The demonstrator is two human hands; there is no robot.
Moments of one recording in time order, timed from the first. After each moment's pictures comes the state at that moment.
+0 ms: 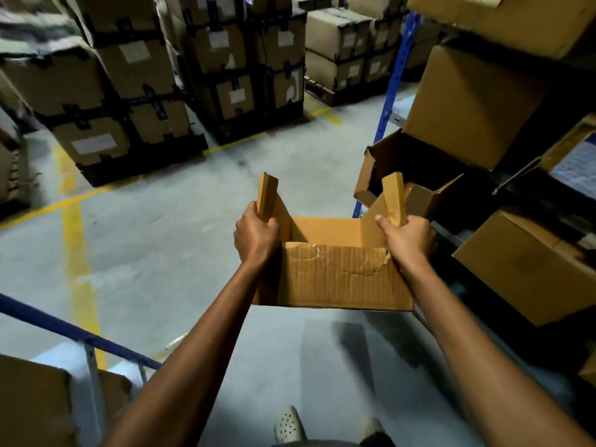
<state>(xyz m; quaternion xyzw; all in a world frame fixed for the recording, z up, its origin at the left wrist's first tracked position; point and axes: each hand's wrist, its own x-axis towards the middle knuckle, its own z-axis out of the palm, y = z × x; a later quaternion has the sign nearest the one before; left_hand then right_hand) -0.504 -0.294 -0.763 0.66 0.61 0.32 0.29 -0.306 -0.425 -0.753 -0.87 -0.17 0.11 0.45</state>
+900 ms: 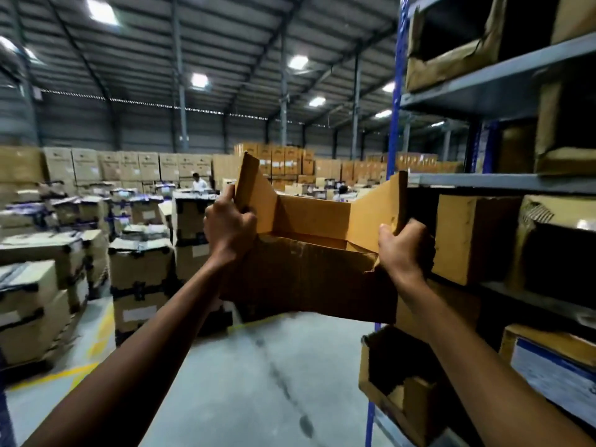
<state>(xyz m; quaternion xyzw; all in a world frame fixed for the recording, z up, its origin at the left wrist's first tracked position) -0.528 -0.337 -0.394 0.65 0.43 0.63 0.06 -0.309 -0.461 -0.420 -0.68 -0.32 -0.13 0.65</state>
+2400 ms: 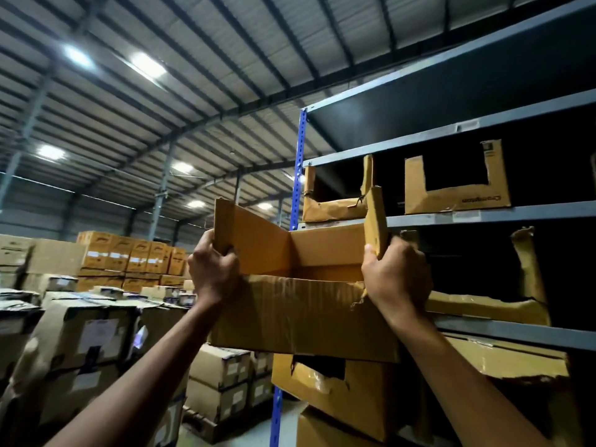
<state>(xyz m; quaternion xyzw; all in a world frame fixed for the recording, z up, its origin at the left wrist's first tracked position) -0.362 -0.204 -0.259 0.58 0.15 0.77 0.23 -0.271 -0.446 -0.250 -0.65 -0.26 -0.50 0.51</state>
